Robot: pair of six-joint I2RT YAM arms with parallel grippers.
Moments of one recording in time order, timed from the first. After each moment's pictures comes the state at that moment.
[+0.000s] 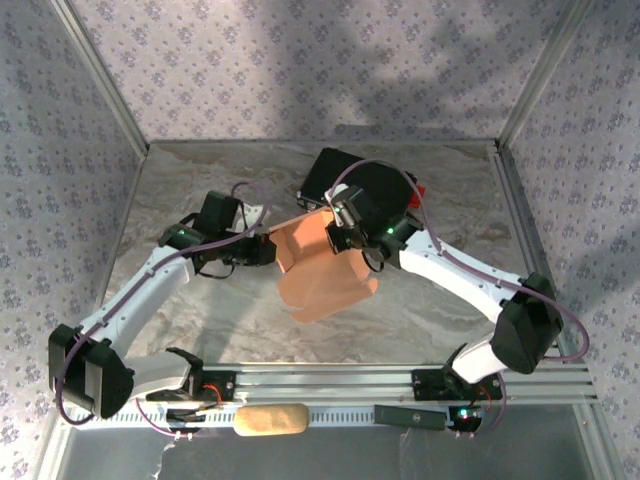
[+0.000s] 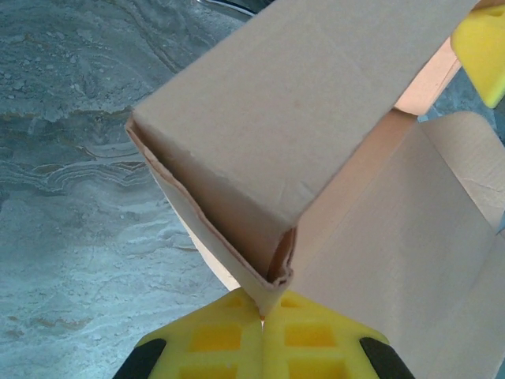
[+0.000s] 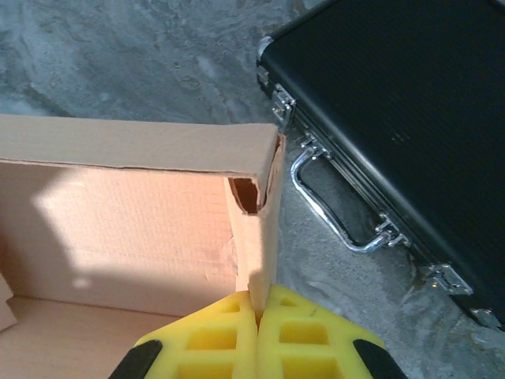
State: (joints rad) left arm -0.46 1.21 1.01 -0.74 0.45 -0.36; right arm 0.80 1.48 1.22 -0.53 0.21 0.21
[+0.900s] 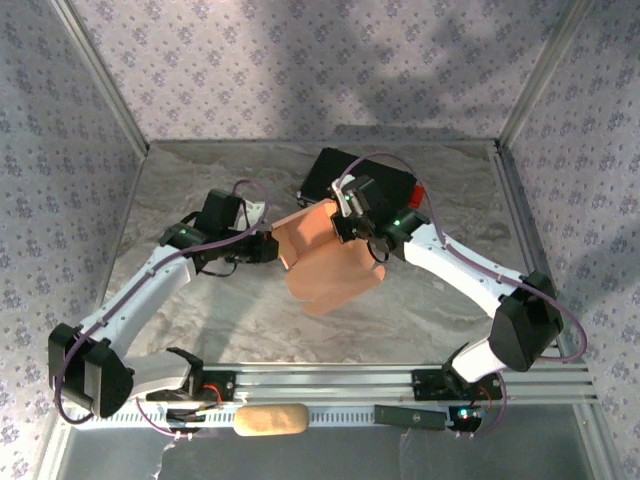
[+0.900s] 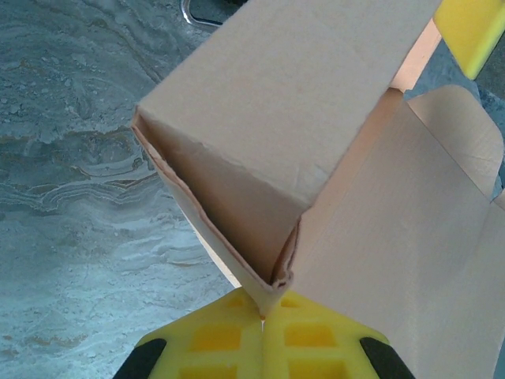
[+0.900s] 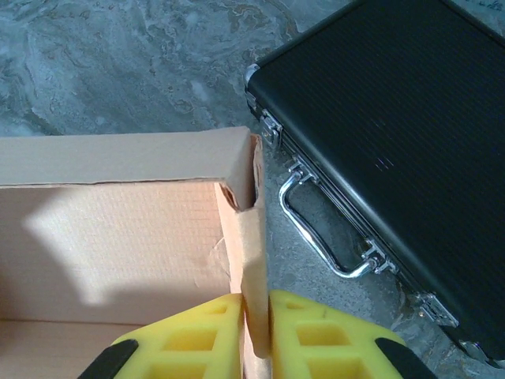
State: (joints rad) left arm -0.47 1.21 1.02 -0.71 0.44 -0.37; right arm 0.71 1.49 1.23 -0.48 0.11 0.15
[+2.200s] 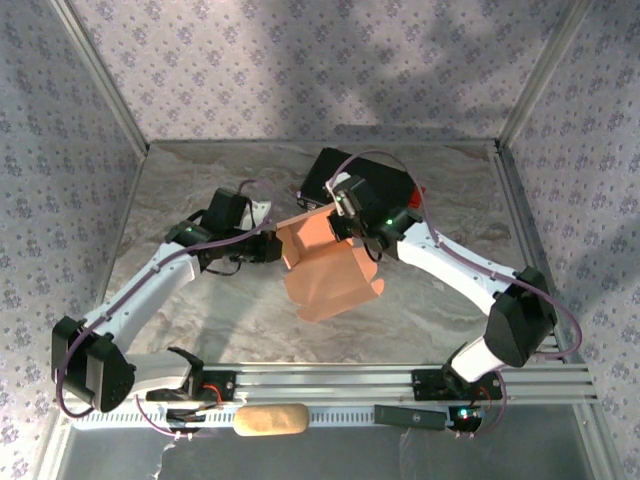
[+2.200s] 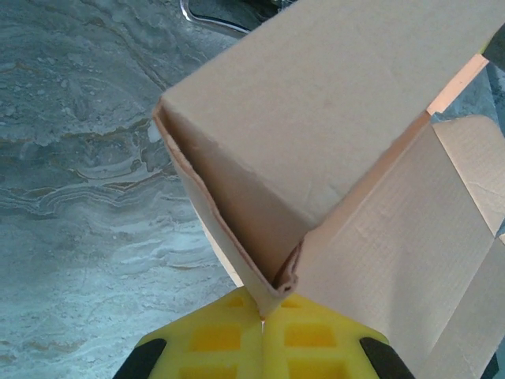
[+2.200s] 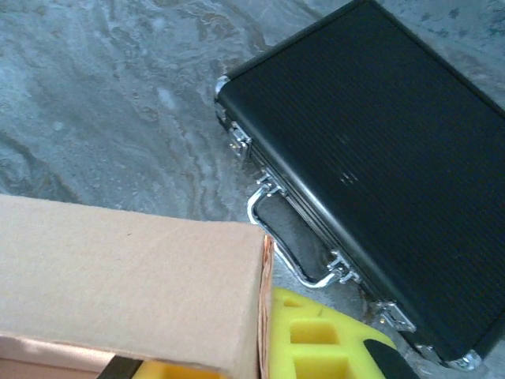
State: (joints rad) left arm -0.51 1.25 1.04 -0.71 0.40 -0.38; right arm 0.76 1.53 1.28 -0.50 0.27 0.12
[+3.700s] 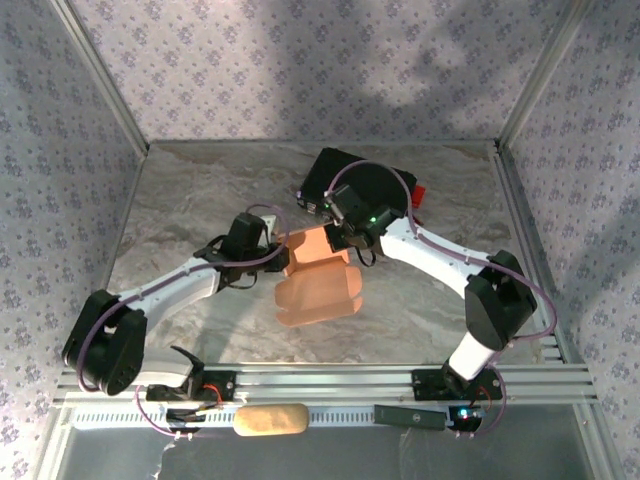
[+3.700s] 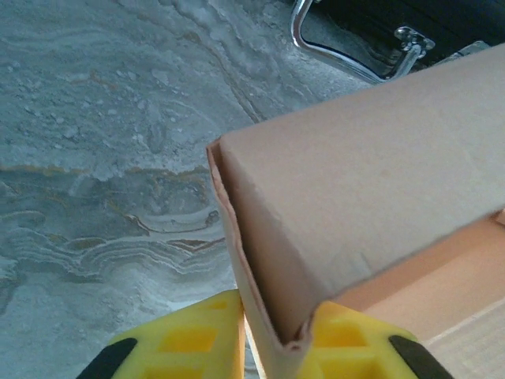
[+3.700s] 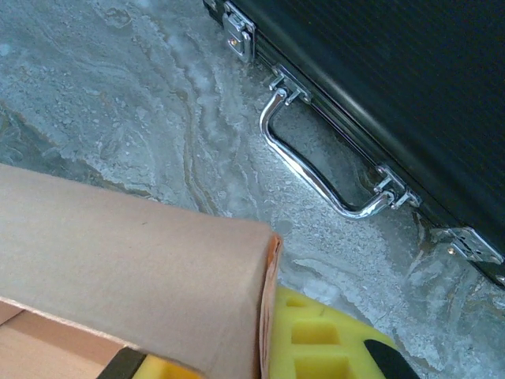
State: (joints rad) left arm -0.59 1.34 0.74 -0.21 0.12 -0.52; right arm 0.75 1.65 1.29 -0.60 0.19 0.30
